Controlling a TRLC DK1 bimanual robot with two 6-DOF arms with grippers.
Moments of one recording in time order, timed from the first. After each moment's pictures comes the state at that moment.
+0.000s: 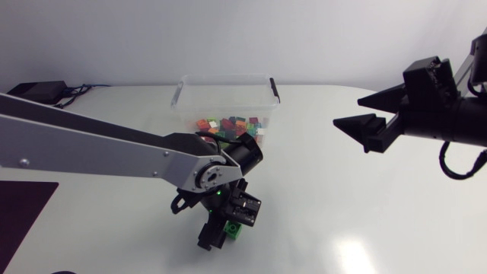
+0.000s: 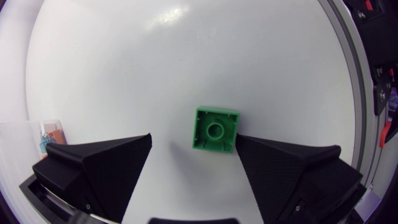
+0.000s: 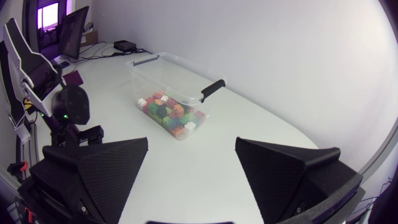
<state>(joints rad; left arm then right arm) -0.83 1.90 1.12 -0.59 0.00 1.14 0.02 1.08 0.82 -0.28 -0.52 -0.43</state>
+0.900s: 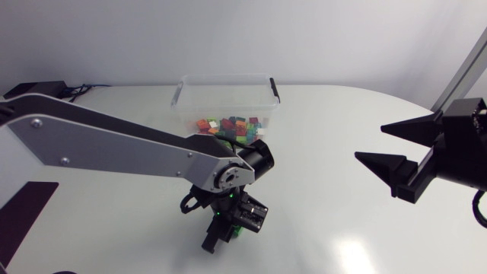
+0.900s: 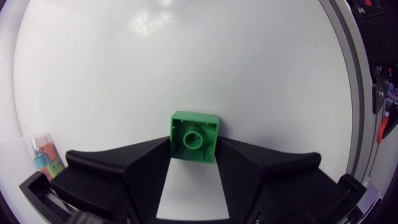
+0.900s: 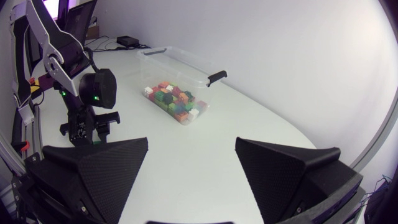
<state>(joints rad) -0.87 1.98 1.19 -0.68 -0.02 1.15 -0.10 0.79 0.65 -0.41 -0.60 -0.53</state>
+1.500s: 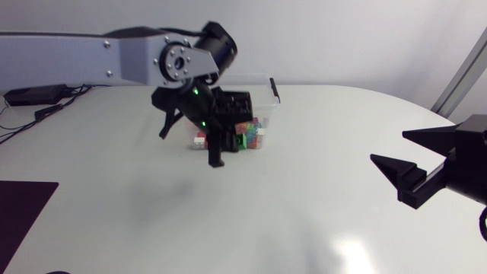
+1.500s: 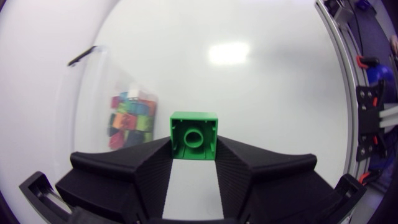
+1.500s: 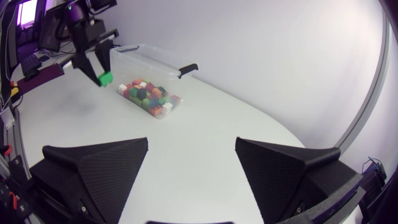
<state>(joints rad) -0.62 1.84 1.53 -0.78 0.12 0.93 -0.18 0.67 0.54 -0.34 -0.51 -0.50</state>
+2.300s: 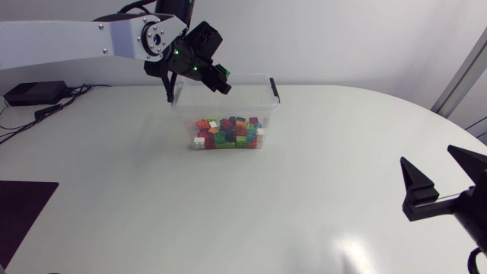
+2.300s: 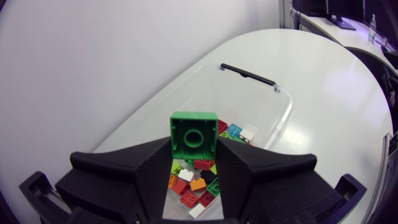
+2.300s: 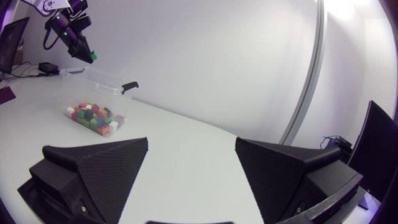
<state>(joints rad) -0.40 1.97 1.70 -0.36 0.08 0.42 -0.18 0.21 0.24 -0.13 -0.19 -0.30</state>
